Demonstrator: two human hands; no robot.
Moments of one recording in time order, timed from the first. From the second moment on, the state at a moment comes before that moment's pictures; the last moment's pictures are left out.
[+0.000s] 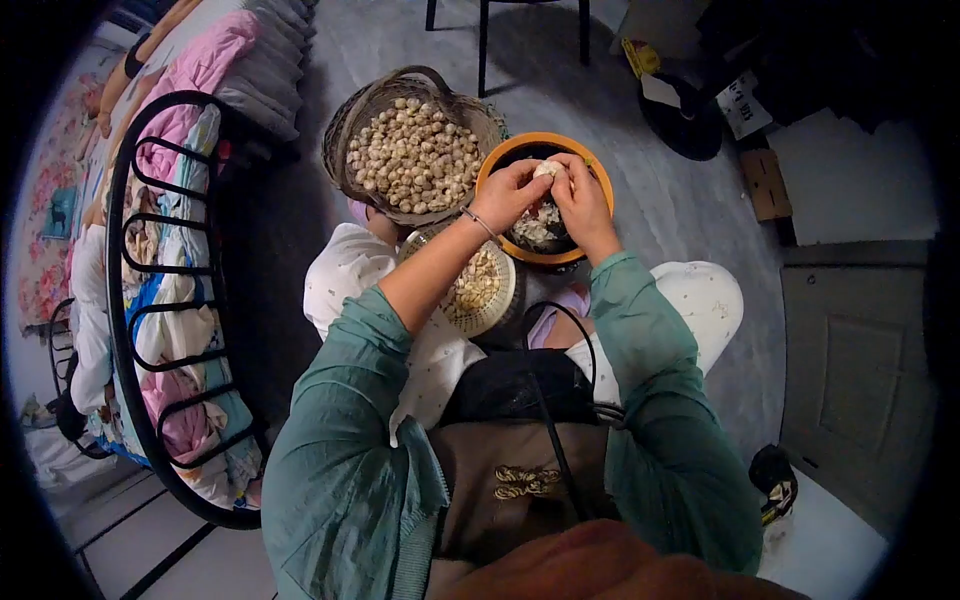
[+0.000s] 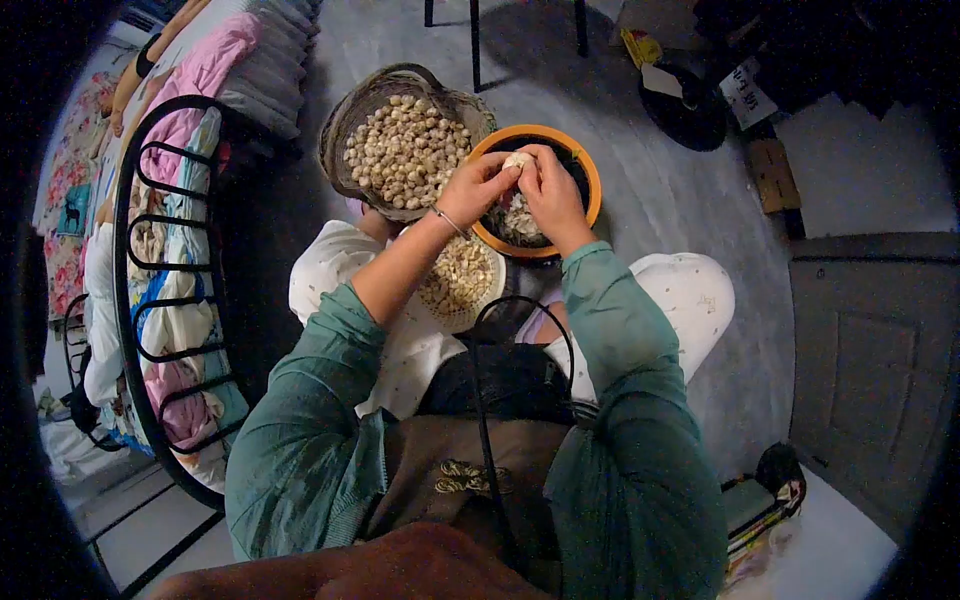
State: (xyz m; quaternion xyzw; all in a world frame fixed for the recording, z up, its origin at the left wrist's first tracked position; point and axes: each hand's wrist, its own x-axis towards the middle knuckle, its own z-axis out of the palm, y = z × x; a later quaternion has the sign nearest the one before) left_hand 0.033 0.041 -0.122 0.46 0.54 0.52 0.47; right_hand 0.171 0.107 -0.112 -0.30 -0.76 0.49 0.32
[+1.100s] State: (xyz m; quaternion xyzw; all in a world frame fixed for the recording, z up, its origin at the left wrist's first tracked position) left_hand 0.040 0.037 -0.112 0.47 0.55 0.49 0.49; right_hand 0.167 0.103 -0.112 -0.36 -0.83 0.26 0.33
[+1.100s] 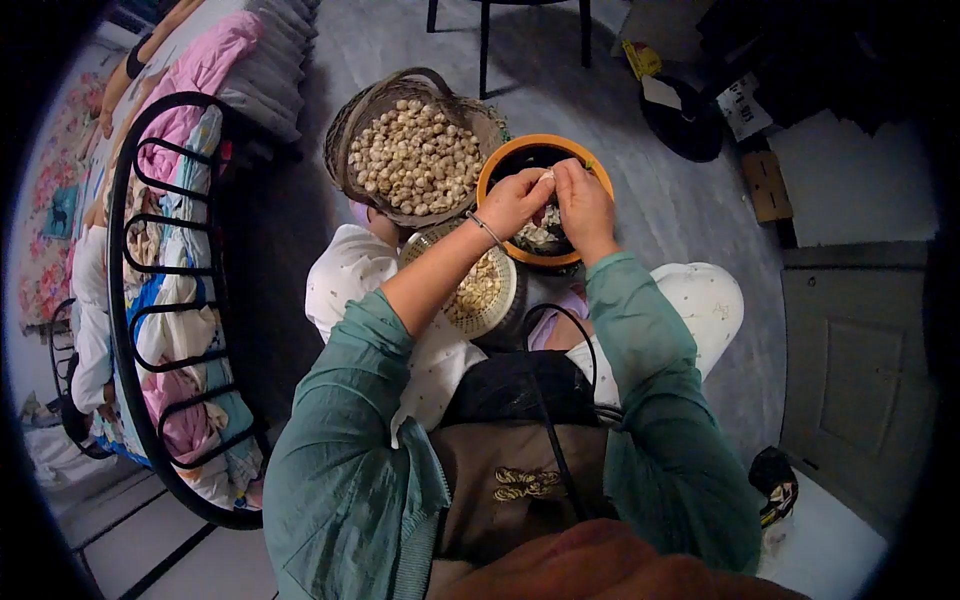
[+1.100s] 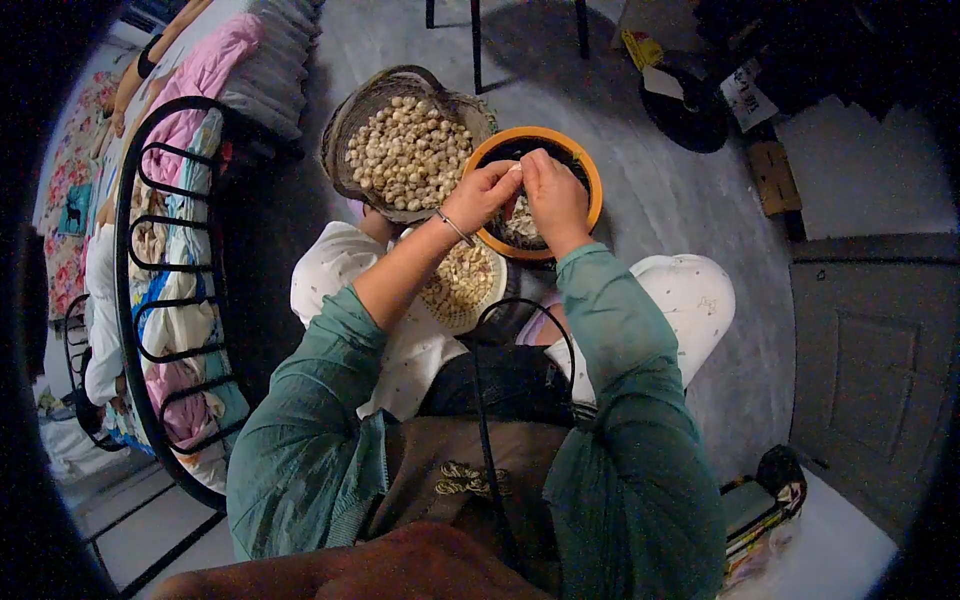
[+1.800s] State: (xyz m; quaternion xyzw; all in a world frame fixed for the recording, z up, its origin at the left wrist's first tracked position) left_hand 0.041 0.037 -0.119 0.45 0.55 0.49 0.50; right_hand 0.161 0.097 -0.123 -0.37 -0.76 0.36 0.40
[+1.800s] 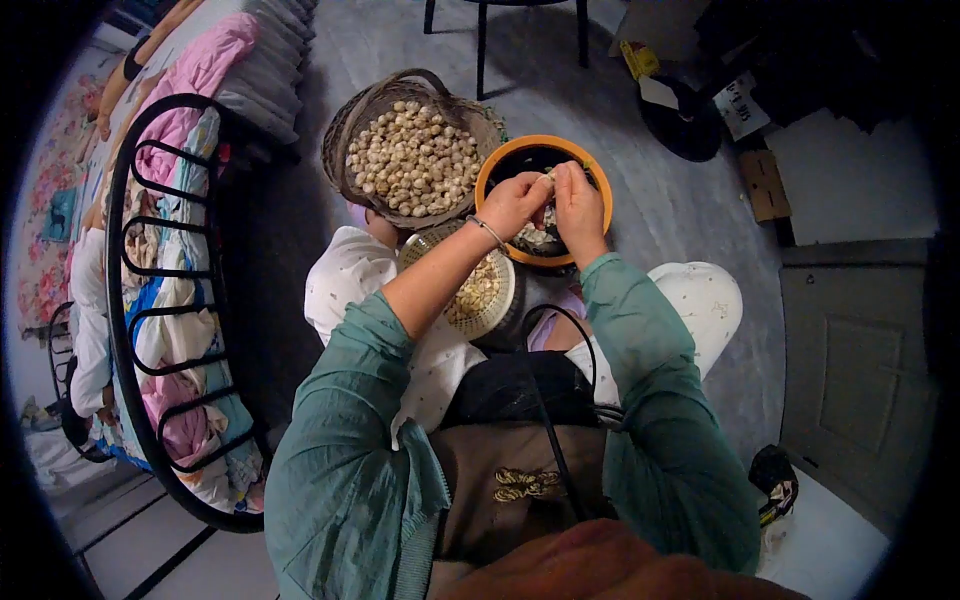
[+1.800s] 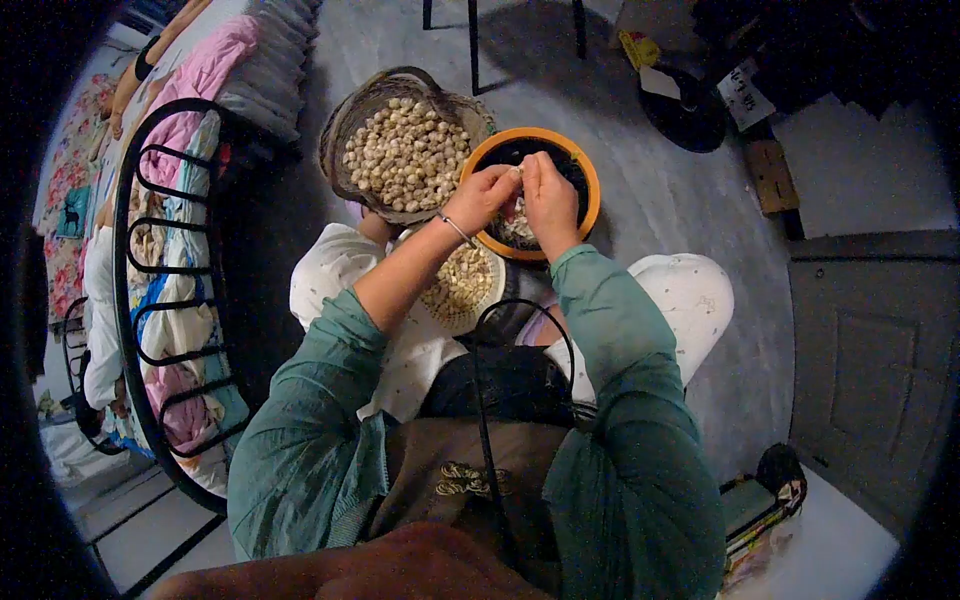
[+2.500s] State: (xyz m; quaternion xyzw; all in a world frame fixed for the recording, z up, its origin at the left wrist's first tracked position) left_hand 0.039 0.038 -0.116 0.29 0.44 0.58 0.62; right_hand 0.170 0.108 -0.117 -0.30 -0.40 0.80 0.31
